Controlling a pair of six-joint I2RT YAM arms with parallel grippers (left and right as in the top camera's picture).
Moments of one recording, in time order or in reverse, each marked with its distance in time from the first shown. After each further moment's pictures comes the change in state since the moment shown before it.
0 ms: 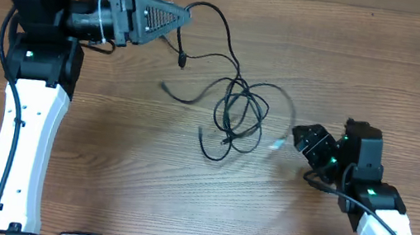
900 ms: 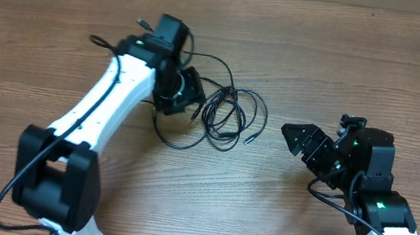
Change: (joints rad) left arm -0.345 0.355 0.009 -0.945 -1.033 0.084; right arm 0.000 -0.119 0.035 -0.068 -0.185 -0.071
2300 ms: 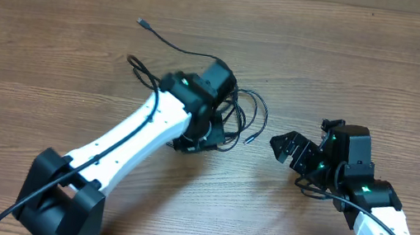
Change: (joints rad) left arm -0.288 -0.101 -0.114 -0.119 -0.198 -0.134; right arm 0.071 0.136 0.002 -0.080 0.109 -0.118
